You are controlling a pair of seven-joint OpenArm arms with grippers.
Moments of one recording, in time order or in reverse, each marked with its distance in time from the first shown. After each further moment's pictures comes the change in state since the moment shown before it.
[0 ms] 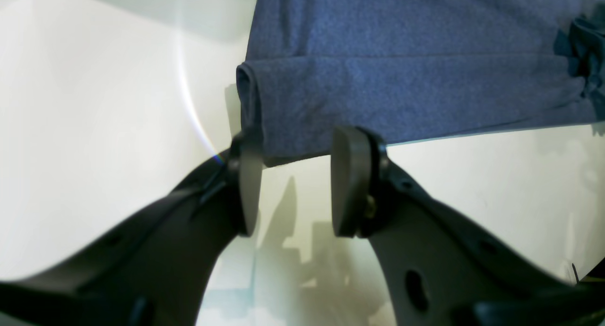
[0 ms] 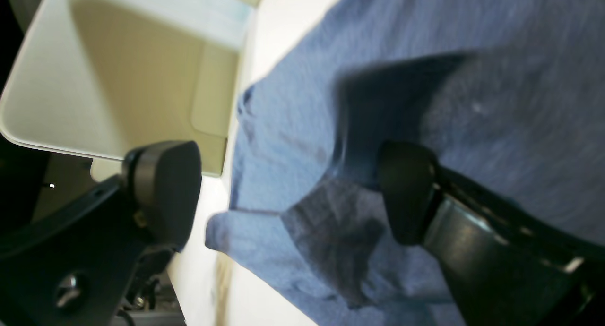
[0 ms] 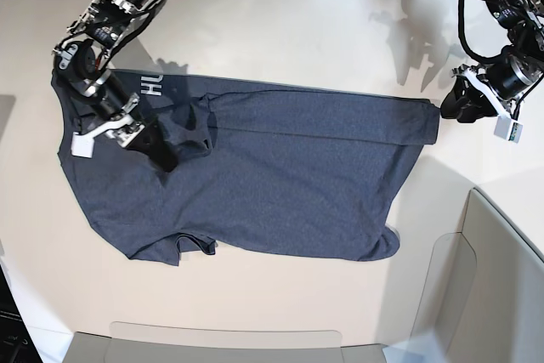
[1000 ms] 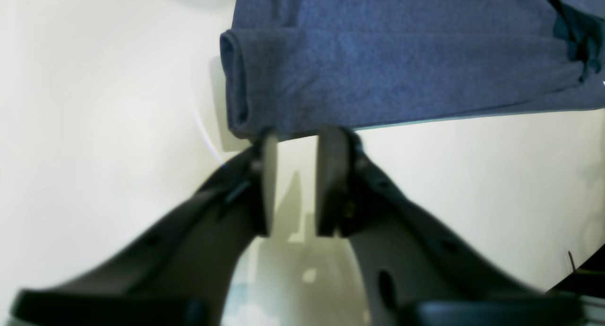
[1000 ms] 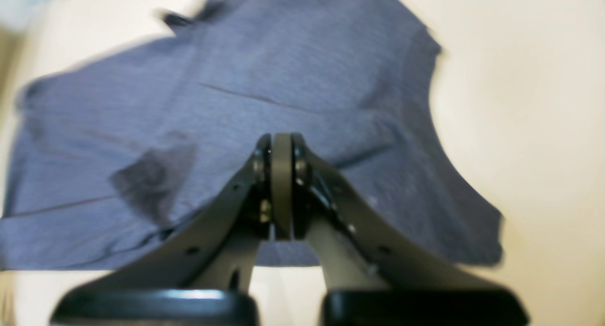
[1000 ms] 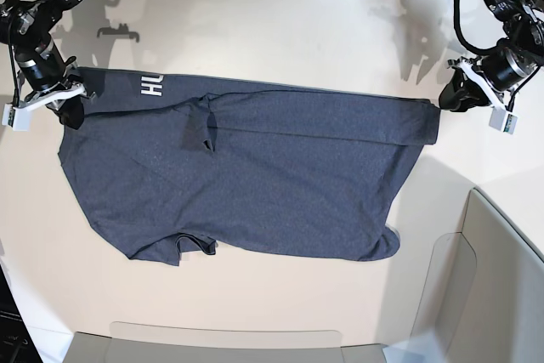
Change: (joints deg) left arm 2.0 0.5 0.2 0.0 0.0 0.0 -0.1; right arm -10.4 6.9 2.9 28.0 -27.0 -6.8 4.0
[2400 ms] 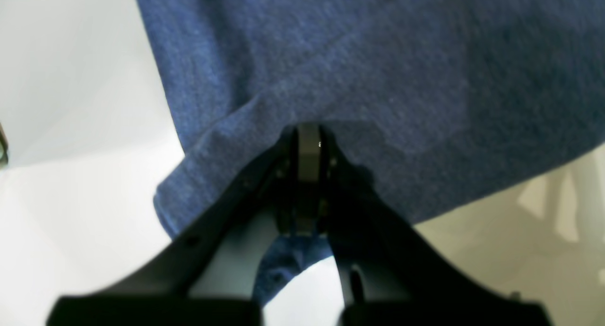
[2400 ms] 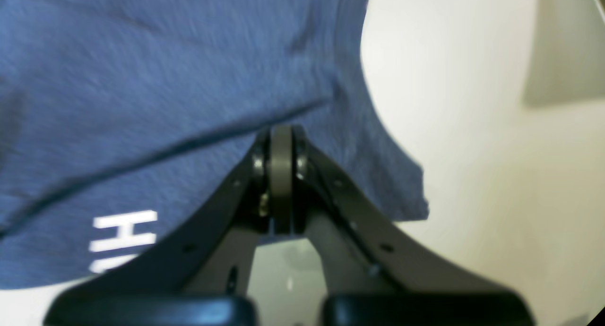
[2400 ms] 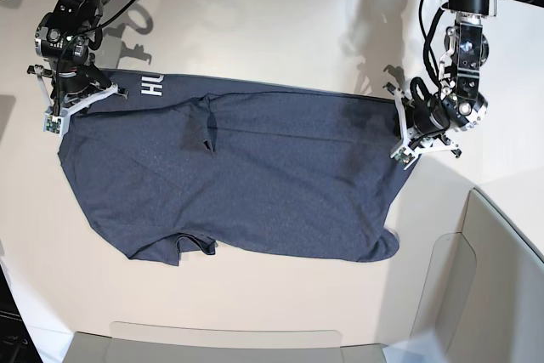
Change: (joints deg) left arm -11.4 -6.4 44.5 -13.1 50.1 6.9 -31.4; right arm -4.9 0.8 -19.3 -3.7 -34.2 -11.3 11.8
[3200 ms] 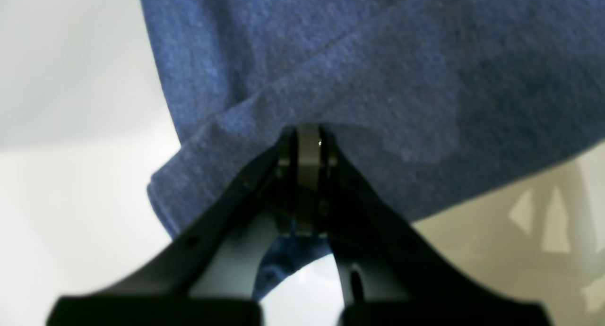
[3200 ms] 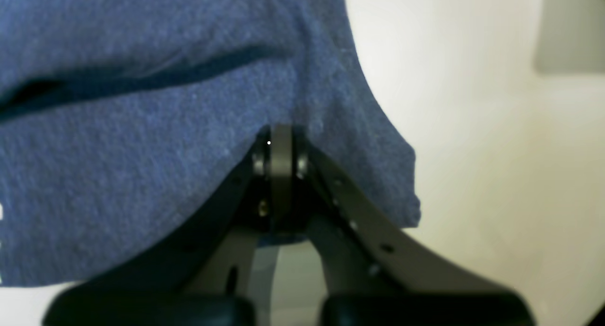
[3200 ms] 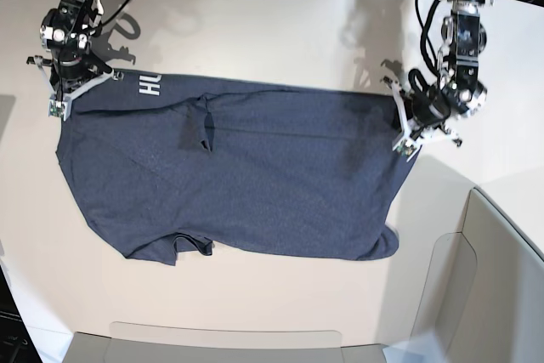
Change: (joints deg) left arm 8.7 1.1 -4.8 5.8 -0.5 0.7 -1.1; right arm -4.2 3.6 -0.4 -10.6 -5.1 0.2 10.3
